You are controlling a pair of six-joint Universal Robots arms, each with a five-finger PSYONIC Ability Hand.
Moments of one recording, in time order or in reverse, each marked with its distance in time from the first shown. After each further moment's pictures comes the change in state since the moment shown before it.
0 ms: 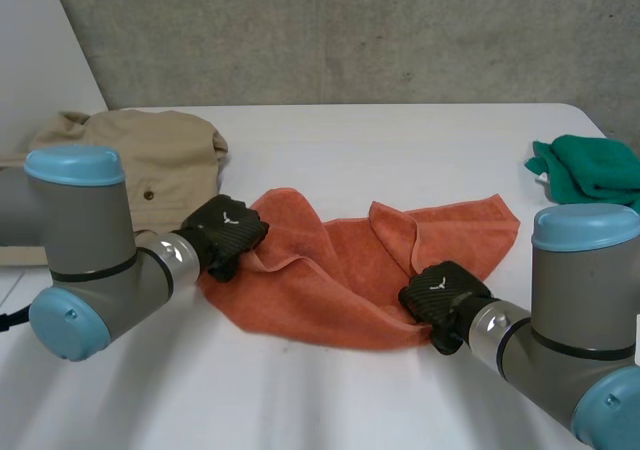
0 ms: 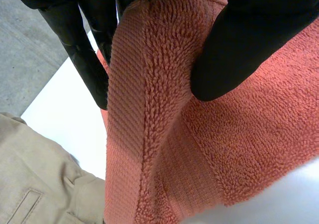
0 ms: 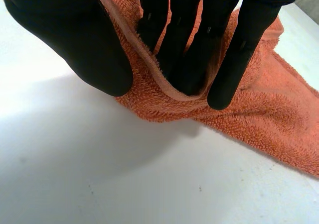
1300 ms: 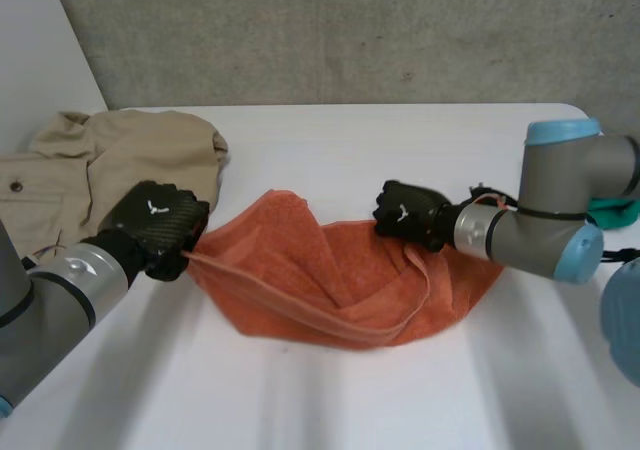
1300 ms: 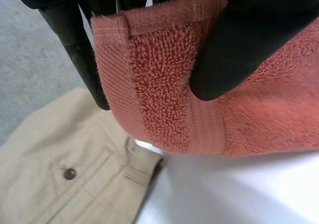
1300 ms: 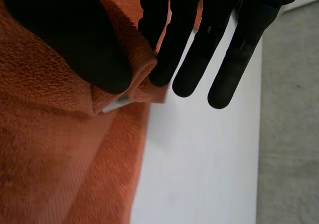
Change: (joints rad) left arm 0.117 0.431 -0.372 0.106 -0.033 -0.166; right arm -0.147 0.544 -0.914 0.297 -0.522 -0.881; left_hand 0.000 0.004 0.005 0.005 0.000; right_hand 0.009 -0.008 -0.022 -0.014 0.008
